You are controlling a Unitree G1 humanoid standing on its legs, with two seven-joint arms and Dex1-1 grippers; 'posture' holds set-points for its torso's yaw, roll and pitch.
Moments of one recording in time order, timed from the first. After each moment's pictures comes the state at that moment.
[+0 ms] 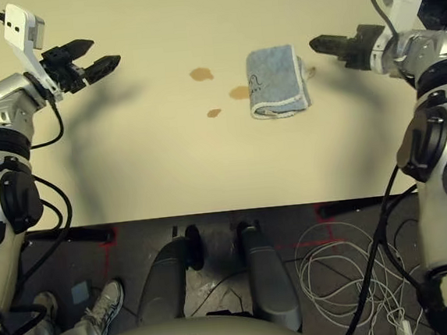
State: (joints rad) left arm -1.26 0.64 0.11 1.20 -0.10 0.02 -1.28; right arm -1.39 -0.80 -0.20 1.34 0.03 0.69 1.00
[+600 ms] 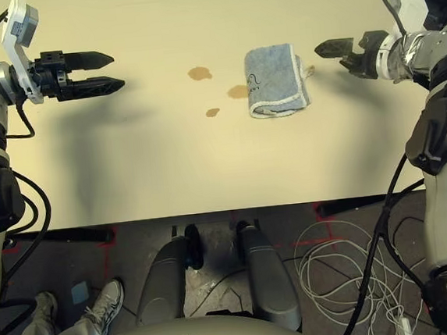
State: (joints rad) left arm -1.26 0.67 0.05 1.11 -0.10 0.15 -1.52; right arm -1.37 -0.76 -0.33 1.35 0.09 0.84 0.76
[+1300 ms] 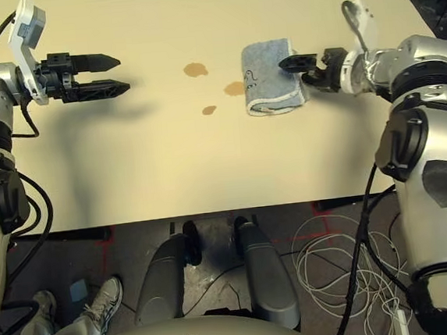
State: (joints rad) left arm -1.25 0.65 0.05 1.08 -0.10 0.18 -1.53; right arm -1.34 -0.60 -0.32 1.32 0.12 0.92 0.95
